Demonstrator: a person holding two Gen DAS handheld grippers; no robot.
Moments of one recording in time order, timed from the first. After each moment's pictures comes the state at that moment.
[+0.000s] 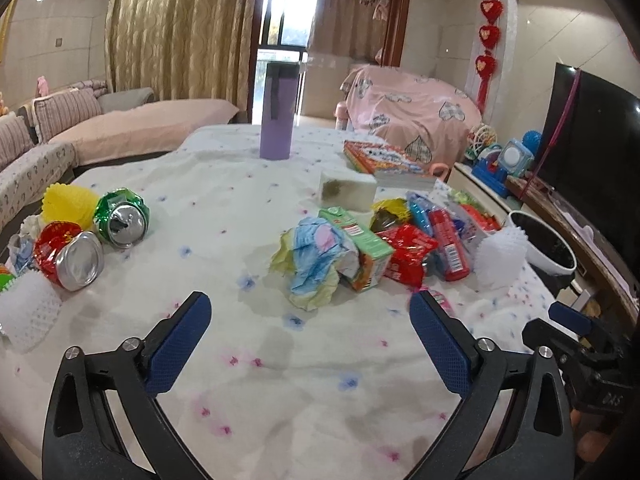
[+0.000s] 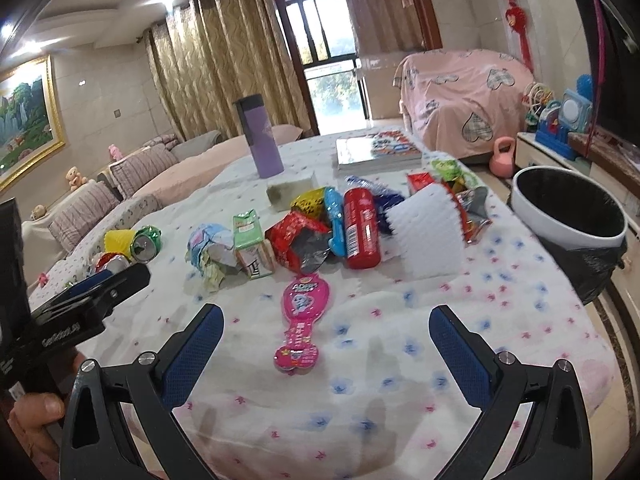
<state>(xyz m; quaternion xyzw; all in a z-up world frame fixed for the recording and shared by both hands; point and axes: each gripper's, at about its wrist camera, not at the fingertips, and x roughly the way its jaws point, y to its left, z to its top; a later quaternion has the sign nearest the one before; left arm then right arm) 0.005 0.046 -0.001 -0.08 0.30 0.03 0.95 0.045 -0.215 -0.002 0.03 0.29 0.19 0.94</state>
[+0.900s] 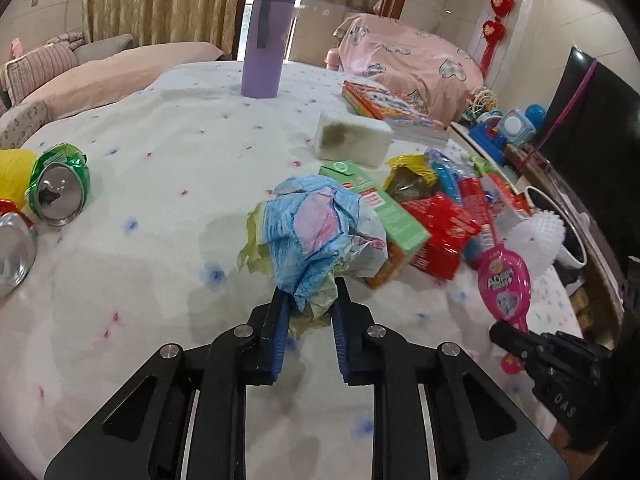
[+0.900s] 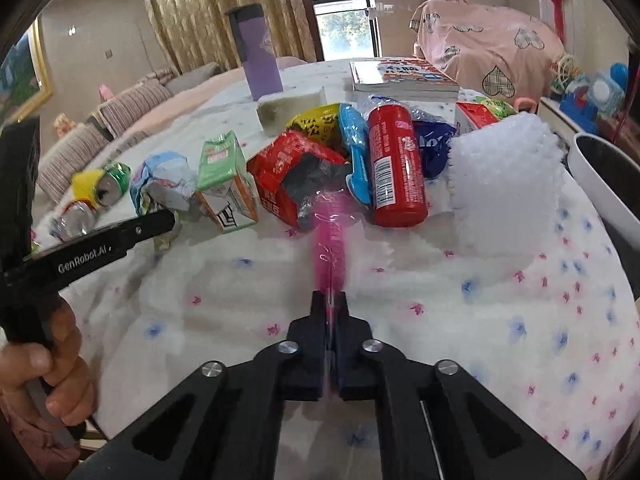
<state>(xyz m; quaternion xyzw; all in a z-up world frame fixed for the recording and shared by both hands) 0.062 0.059 -0.038 -0.11 0.39 -0.01 0.92 0.098 -0.184 -0.048 -0.01 0.41 0.20 0.89</state>
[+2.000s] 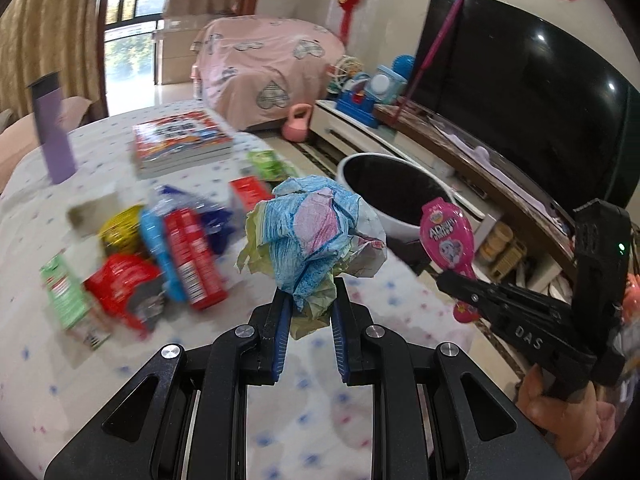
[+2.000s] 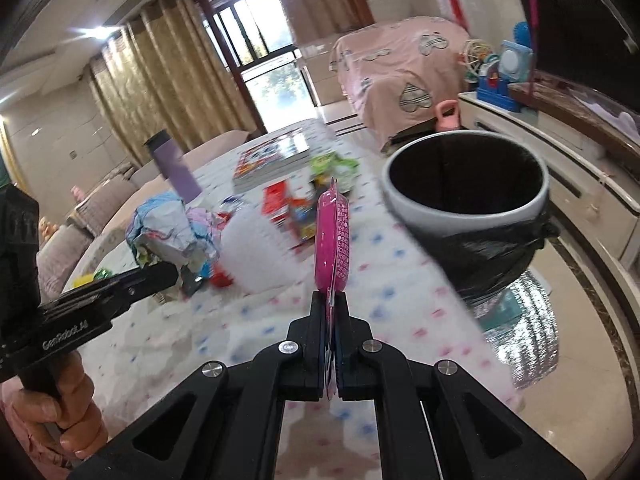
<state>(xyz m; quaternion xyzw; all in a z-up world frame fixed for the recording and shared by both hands) 0.083 -0.154 0.028 -0.02 0.37 -0.21 0.91 0.084 -0.364 0.003 0.11 0.34 0.11 0.93</state>
